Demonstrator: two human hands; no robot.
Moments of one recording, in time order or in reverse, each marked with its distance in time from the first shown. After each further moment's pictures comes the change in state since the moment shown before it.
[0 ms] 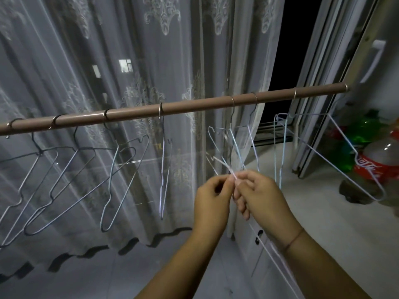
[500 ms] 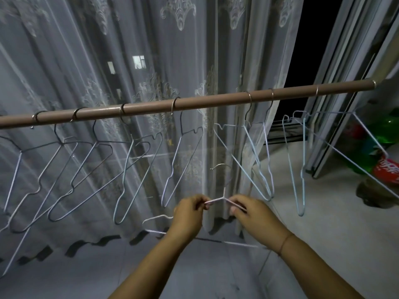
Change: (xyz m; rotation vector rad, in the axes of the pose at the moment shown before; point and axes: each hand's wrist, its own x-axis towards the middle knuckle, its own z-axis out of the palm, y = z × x) left_hand 0.013 -0.083 -0.065 0.499 -0.091 -0.174; right_hand 0.012 0.072 0.007 -0.631 -0.269 -0.092
